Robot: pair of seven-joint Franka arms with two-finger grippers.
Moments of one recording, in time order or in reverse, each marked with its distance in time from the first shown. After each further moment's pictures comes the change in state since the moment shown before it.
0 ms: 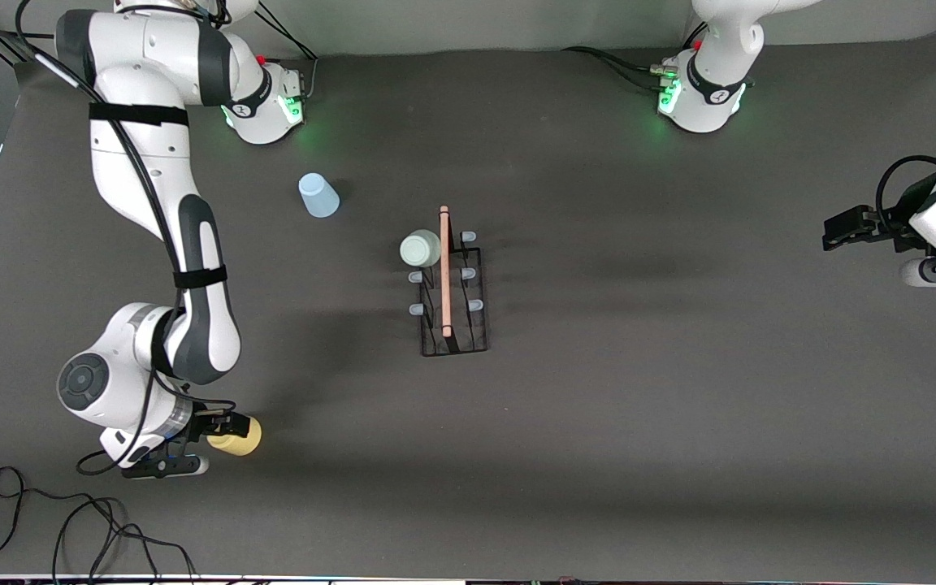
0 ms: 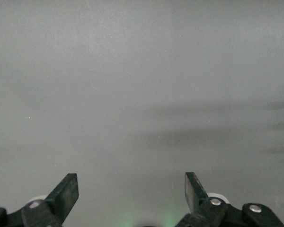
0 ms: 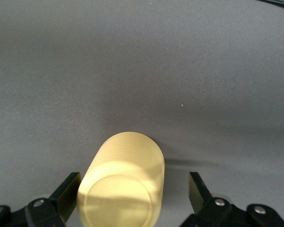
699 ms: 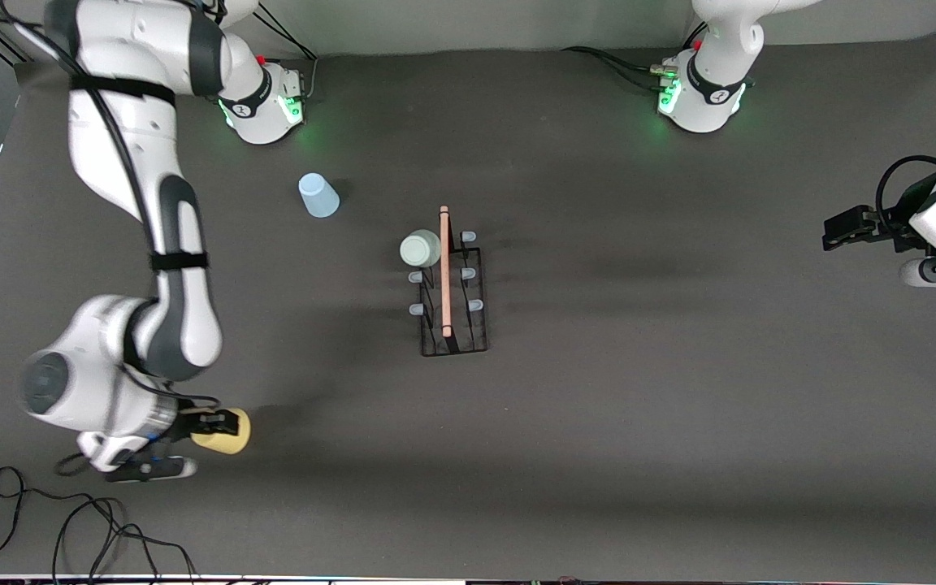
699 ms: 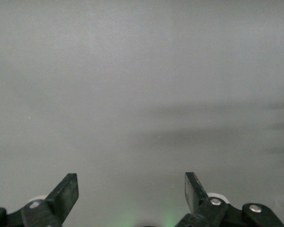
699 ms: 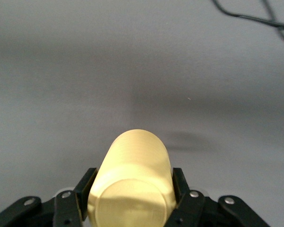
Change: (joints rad) left arm 0.000 0.000 0.000 0.000 0.000 0.000 0.000; right arm 0.001 -0.145 -0.042 0.080 -0.042 -0.278 0.041
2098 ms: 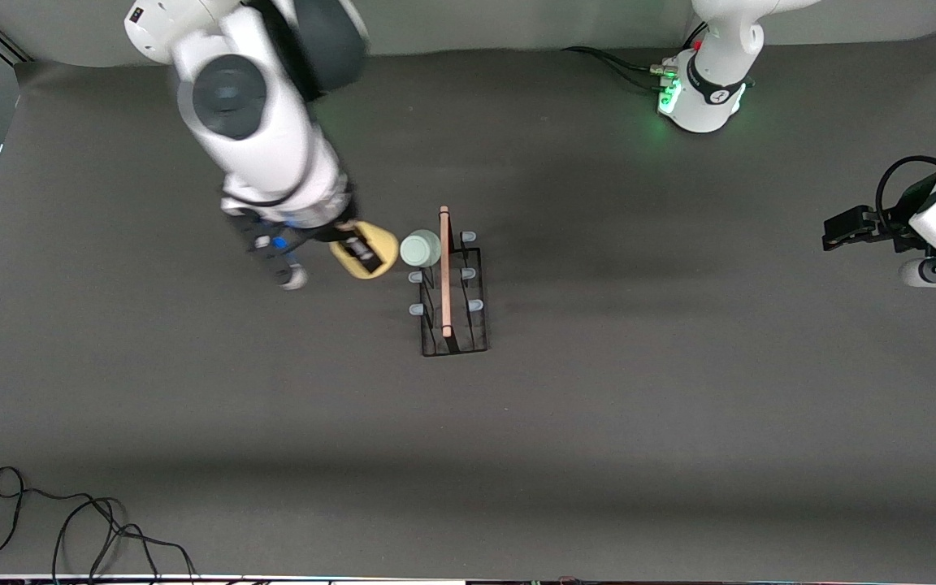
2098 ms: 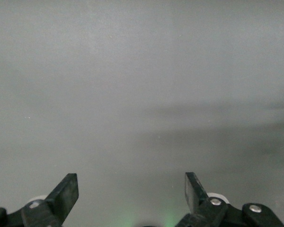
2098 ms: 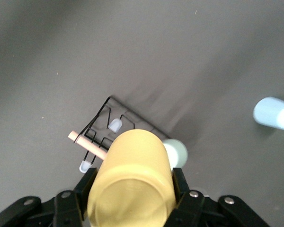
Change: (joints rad) left arm 0.000 0.001 0.000 0.000 0.000 0.000 0.000; right arm 0.616 -0.406 0.019 -0.135 -0.236 -0.287 1.639
